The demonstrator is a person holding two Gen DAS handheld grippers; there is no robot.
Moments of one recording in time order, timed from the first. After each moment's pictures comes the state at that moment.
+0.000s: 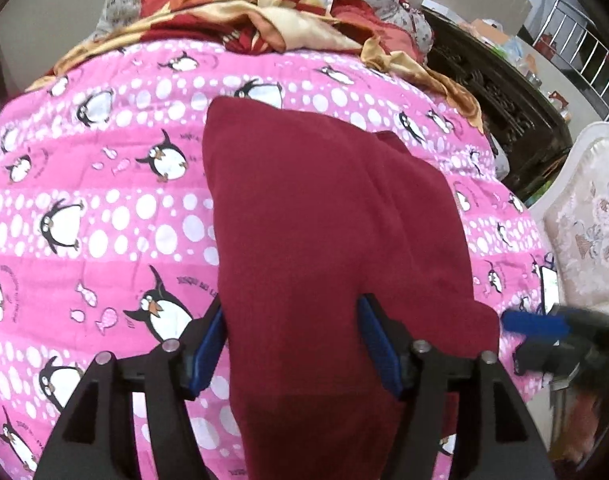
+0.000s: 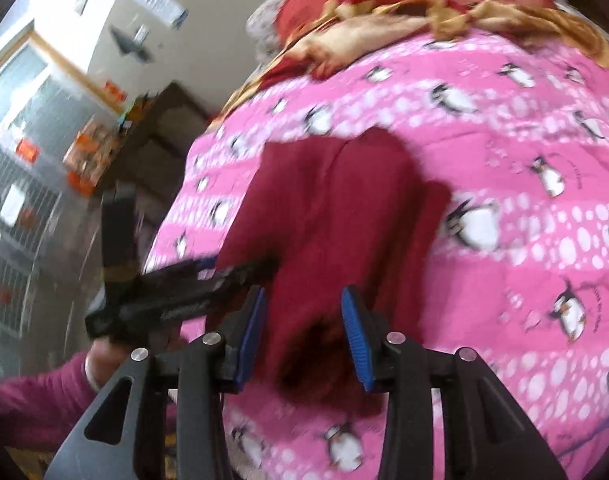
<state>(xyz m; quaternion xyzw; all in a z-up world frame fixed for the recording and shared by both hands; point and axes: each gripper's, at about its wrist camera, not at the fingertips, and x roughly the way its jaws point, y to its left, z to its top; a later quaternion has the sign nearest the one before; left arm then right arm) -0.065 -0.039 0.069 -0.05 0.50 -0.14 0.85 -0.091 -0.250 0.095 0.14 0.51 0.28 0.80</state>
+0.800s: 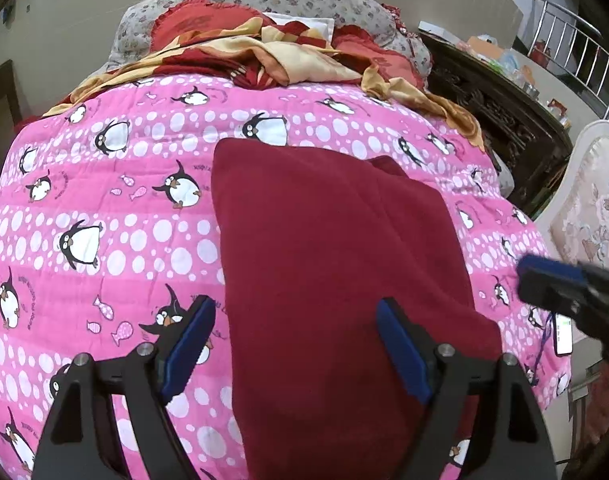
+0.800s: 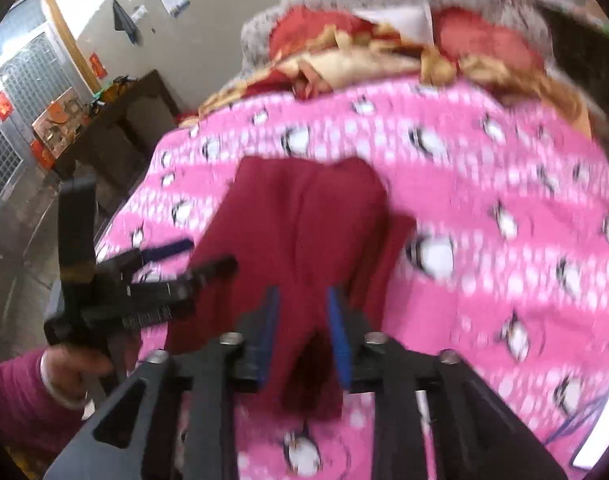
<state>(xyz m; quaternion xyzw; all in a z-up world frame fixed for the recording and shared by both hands) -0.069 -0.045 0.072 -0.04 0.45 -0.12 0.88 -0.087 -0.235 0.126 0.04 0.45 0.20 0.87</state>
